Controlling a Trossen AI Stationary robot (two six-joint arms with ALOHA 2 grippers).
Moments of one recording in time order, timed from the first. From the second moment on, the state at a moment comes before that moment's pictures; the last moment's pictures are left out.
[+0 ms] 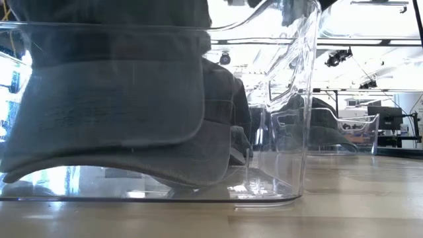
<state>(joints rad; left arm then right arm) -0.86 1.94 1.90 -1.56 -1.10 -1.08 0.28 1.92 1.17 0.60 -0.37 0.31</state>
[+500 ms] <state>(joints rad) -0.86 1.94 1.90 -1.56 -1.09 -1.08 0.28 1.88 1.18 0.49 -0.36 0.28</state>
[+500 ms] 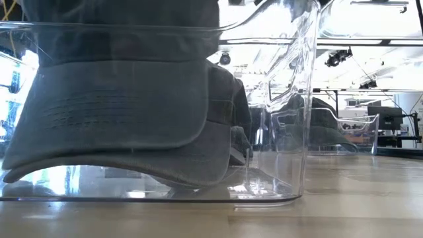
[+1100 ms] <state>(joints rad) -0.86 1.94 1.90 -1.56 -1.09 -1.09 0.28 1.84 1.18 0.35 -0.42 0.20</state>
